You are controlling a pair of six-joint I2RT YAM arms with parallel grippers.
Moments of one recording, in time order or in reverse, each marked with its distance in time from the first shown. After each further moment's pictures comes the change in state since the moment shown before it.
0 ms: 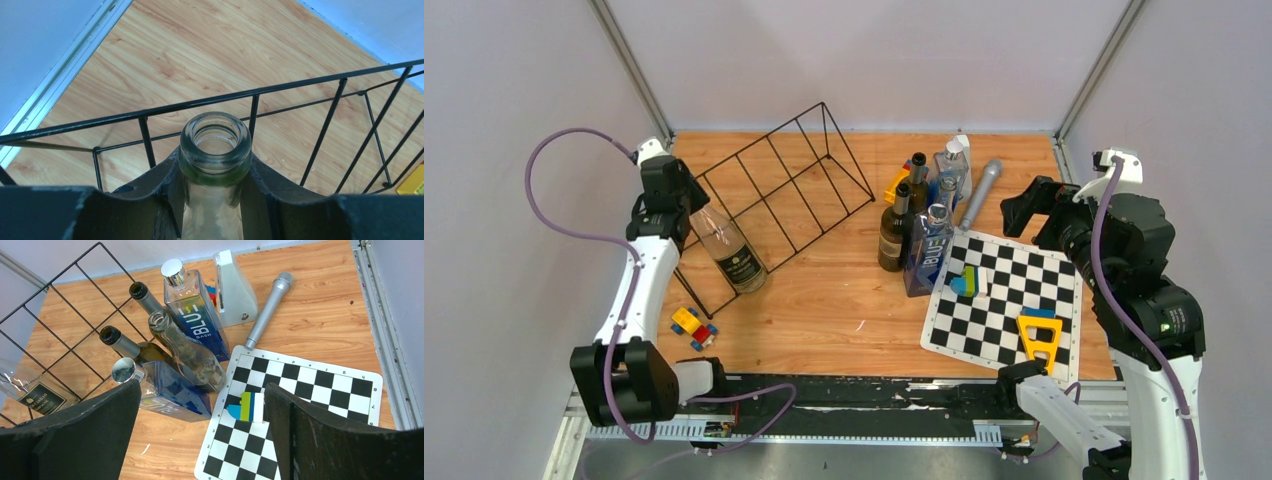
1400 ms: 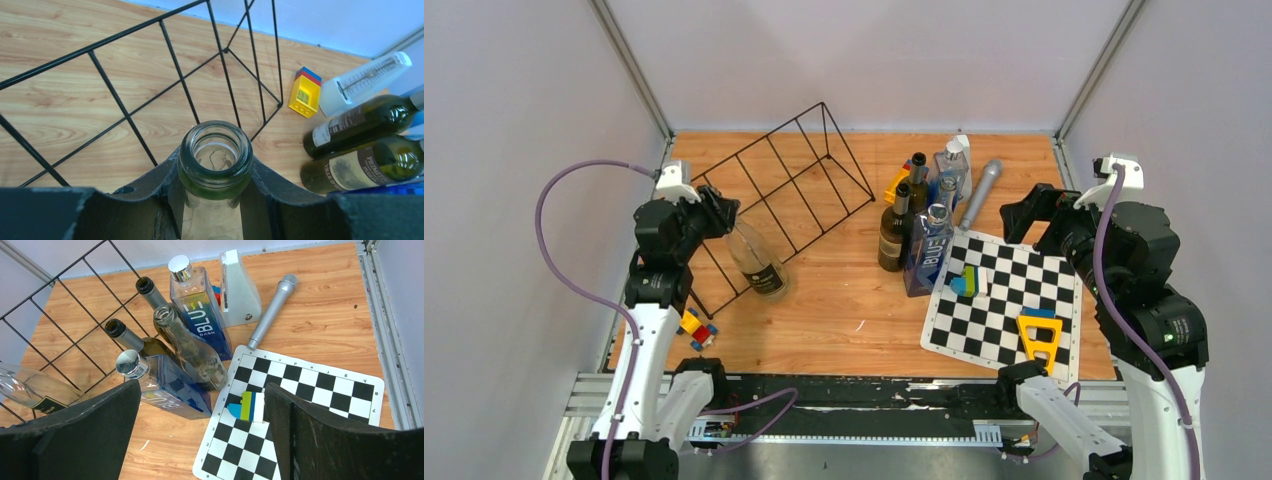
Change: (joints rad) left arm -0.068 -0.414 -0.263 0.153 0.435 0.091; right arm 0.000 -0.032 -0.017 0.003 -0.027 -0.022
